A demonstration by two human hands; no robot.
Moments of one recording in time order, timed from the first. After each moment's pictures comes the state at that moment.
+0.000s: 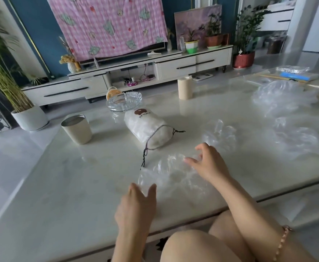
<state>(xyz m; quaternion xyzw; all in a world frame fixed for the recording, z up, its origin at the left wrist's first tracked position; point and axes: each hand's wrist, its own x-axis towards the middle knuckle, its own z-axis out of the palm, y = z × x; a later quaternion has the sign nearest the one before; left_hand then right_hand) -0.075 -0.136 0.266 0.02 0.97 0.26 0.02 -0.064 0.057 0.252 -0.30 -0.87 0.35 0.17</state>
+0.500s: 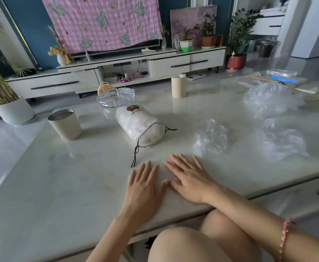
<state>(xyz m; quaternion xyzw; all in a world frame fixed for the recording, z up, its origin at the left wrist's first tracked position) -0.113 -0.118 0.219 0.36 0.92 0.13 -0.02 -0.048 0.039 0.234 -0.05 -0.99 0.10 -0.02</state>
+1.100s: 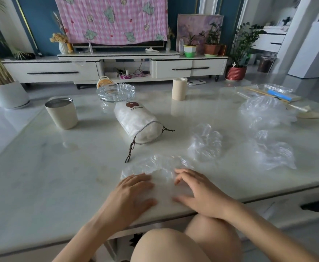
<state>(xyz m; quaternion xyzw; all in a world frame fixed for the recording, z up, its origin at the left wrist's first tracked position) -0.112 -0.150 0.204 0.50 0.81 0.30 -0.11 0.002 0.055 0.247 0.00 -0.97 0.25 0.04</state>
